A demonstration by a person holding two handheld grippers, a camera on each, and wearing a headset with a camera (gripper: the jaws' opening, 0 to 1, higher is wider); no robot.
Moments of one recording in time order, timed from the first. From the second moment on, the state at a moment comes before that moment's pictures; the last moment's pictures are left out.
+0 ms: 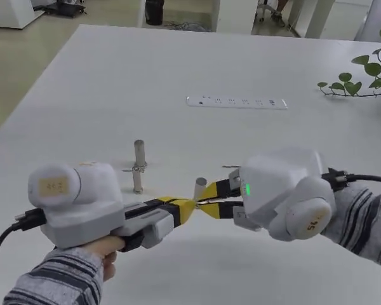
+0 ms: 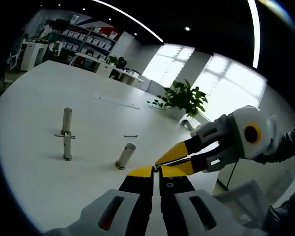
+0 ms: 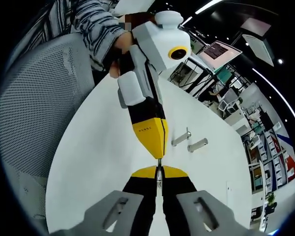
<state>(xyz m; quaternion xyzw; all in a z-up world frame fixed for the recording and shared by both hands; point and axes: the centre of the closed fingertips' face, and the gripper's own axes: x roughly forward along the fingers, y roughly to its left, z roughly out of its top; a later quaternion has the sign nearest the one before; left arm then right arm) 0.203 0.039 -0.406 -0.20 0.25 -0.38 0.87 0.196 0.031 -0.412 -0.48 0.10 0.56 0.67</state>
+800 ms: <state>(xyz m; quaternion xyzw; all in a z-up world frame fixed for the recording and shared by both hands) 0.187 0.032 -0.400 -0.03 0.19 -0.46 0.87 0.191 0.023 -0.416 -0.39 0.17 0.57 0.70</state>
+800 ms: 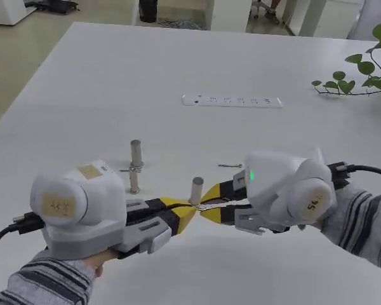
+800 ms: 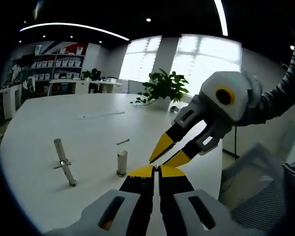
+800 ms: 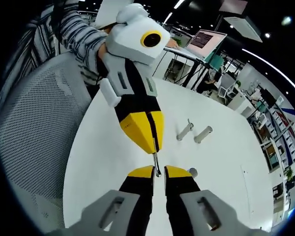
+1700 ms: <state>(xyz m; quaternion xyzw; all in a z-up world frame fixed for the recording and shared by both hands) 0.182 0.027 -0.401 0.05 0.17 -0.52 0.84 0.183 0.014 -0.417 -0.37 0.19 0.59 0.69</state>
